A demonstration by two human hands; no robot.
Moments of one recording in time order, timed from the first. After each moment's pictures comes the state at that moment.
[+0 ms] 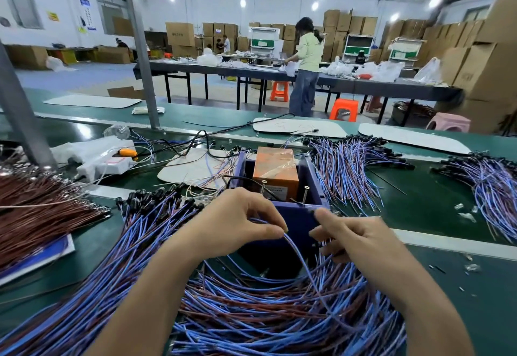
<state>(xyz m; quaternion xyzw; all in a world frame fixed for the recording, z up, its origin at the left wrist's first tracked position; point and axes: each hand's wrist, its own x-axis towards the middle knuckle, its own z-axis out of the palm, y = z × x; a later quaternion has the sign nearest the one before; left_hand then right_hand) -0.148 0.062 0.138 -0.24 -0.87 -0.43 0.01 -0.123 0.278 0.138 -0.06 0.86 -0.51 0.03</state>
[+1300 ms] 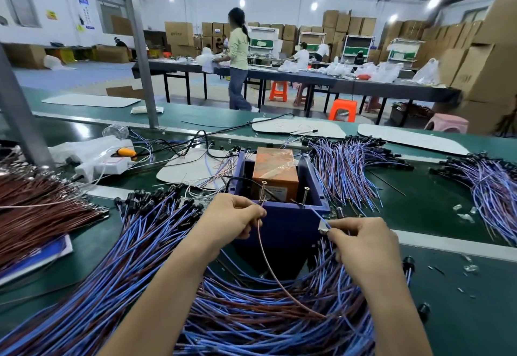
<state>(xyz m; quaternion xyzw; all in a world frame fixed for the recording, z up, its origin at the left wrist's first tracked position) -0.167 0.072 0.116 0.05 -0.75 -0.66 -0.03 -0.140 0.266 0.119 0.09 0.87 -0.48 -0.12</state>
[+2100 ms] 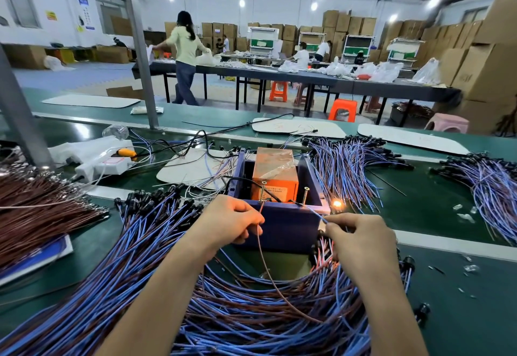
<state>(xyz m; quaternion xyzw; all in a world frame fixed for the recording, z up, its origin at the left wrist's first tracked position) -0.169 0.067 0.113 0.04 -0.81 -0.59 -0.04 -0.143 0.261 0.117 0.09 0.88 -0.45 -0.15</state>
